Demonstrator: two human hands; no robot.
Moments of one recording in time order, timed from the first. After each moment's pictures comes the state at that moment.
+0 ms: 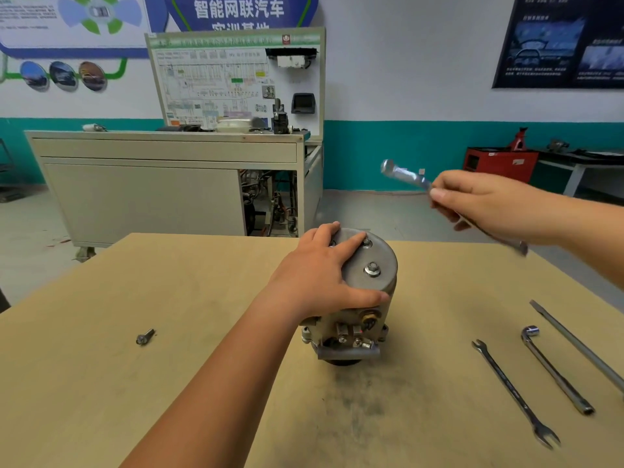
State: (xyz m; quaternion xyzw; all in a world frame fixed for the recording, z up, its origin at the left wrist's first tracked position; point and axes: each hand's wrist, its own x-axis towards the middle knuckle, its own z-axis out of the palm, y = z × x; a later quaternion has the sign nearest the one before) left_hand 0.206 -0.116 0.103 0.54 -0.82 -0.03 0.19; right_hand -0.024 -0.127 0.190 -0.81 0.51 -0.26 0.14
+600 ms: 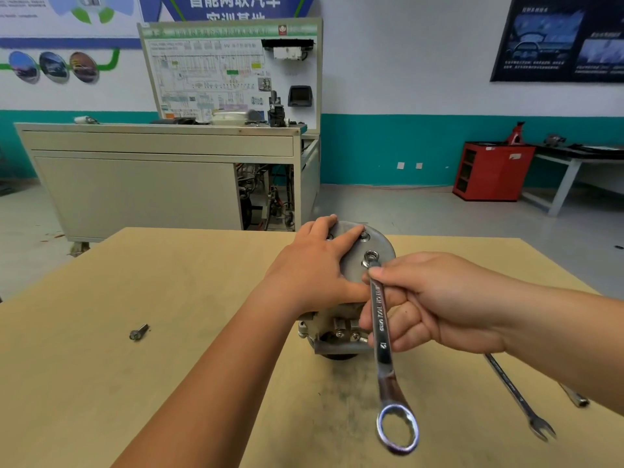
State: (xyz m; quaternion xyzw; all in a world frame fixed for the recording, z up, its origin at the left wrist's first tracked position) left_hand 0.203 -0.115 0.105 0.54 -0.82 -0.02 0.19; right_hand 0.043 -0.052 0.144 -0.56 0.44 -0.27 0.64
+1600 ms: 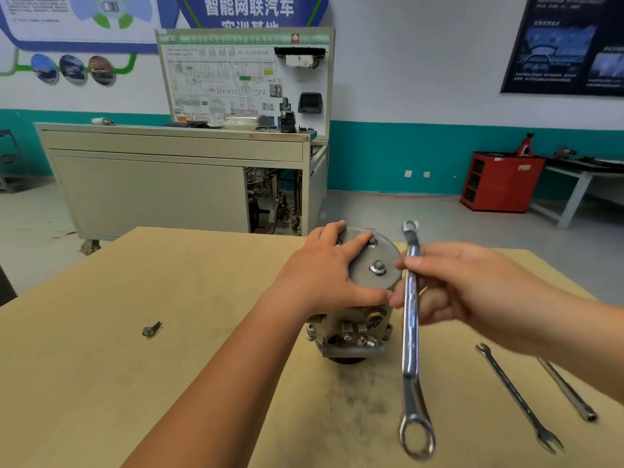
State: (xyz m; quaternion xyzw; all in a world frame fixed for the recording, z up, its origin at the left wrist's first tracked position) left_hand 0.207 -0.116 0.101 0.55 -0.82 -0.03 0.19; right_hand 0.030 -0.052 0.148 -0.62 0.43 -0.36 0.55
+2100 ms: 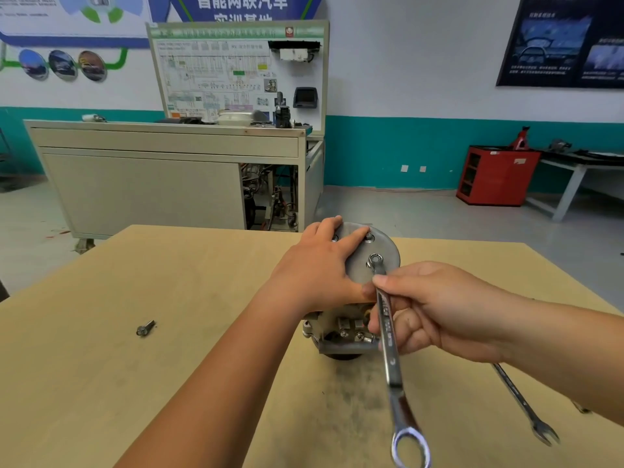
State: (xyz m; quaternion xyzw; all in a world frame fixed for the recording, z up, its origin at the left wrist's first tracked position) left_hand 0.206 -0.117 0.103 0.54 -0.82 -0.01 0.17; right_hand 0.045 -0.054 0.134 -0.57 0.43 -0.27 0.65
